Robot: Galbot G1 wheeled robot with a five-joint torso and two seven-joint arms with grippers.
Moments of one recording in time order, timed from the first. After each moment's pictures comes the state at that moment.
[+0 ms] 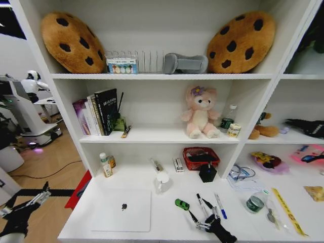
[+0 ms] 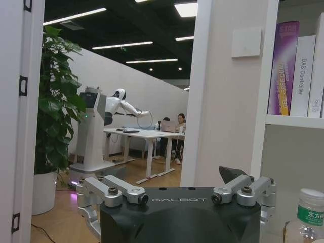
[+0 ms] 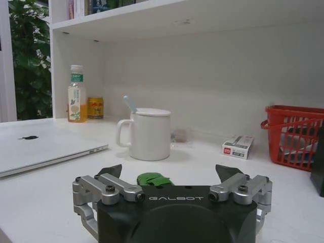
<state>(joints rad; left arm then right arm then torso) 2.00 -1.18 -1.16 -2.21 -0.78 -0.10 -0.24 -1.81 0.79 0.35 1.84 0.45 0.50 -0.18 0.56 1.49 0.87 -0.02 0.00</state>
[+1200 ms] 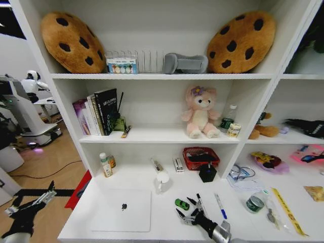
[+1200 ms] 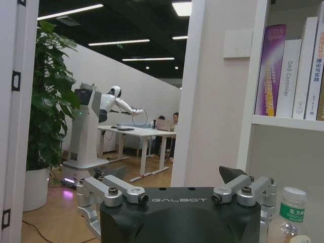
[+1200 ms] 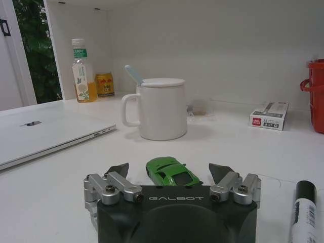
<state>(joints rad) 2.00 -1.21 -1.12 -2.24 -0.76 -0.10 -0.24 -1.50 0.67 0.04 1.78 0.62 0.33 -0.13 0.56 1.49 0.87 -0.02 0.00</state>
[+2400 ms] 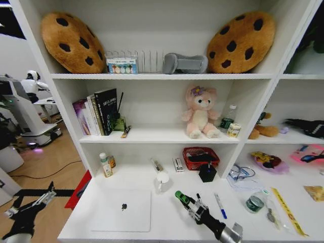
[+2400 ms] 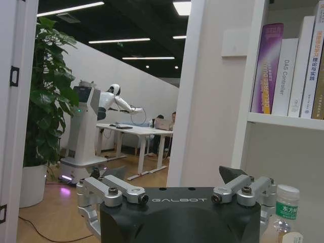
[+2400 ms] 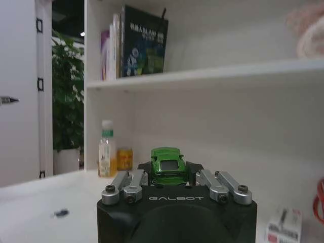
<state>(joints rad) 1.99 -1.22 -1.09 -2.24 -0.75 -0.11 -0.25 -1.79 0.62 0.38 2.15 0.60 0.36 -0.14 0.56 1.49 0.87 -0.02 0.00</state>
